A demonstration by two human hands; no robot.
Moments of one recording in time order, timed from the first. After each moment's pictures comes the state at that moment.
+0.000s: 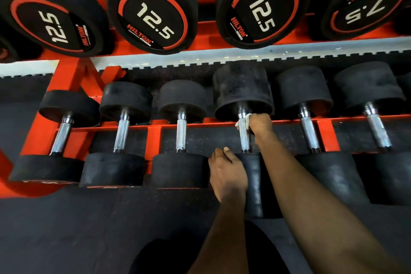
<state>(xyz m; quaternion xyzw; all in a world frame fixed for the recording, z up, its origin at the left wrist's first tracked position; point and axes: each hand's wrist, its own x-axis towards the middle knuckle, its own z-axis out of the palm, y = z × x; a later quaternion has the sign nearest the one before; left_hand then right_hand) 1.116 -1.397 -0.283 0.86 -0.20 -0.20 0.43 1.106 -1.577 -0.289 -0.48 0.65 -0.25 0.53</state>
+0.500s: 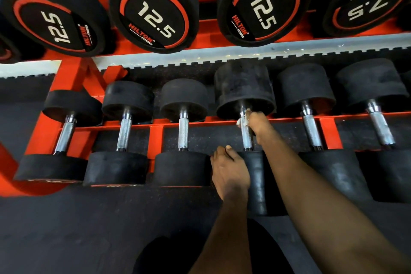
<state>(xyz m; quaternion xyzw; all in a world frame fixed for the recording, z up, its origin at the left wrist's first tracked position) 1.115 -1.397 -0.283 0.86 -0.20 -0.21 0.43 1.110 -1.568 -0.285 -0.52 0.60 -0.21 0.57</state>
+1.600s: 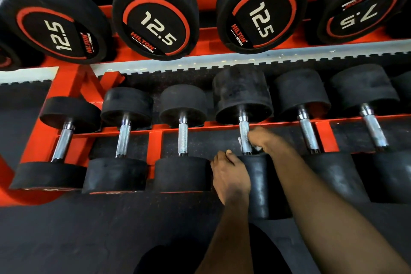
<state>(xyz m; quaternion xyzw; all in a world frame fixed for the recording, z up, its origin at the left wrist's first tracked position) 1.118 -1.398 -0.290 0.86 -0.20 -0.20 0.43 1.091 -1.542 -0.269 -0.62 0.61 -0.01 0.50</state>
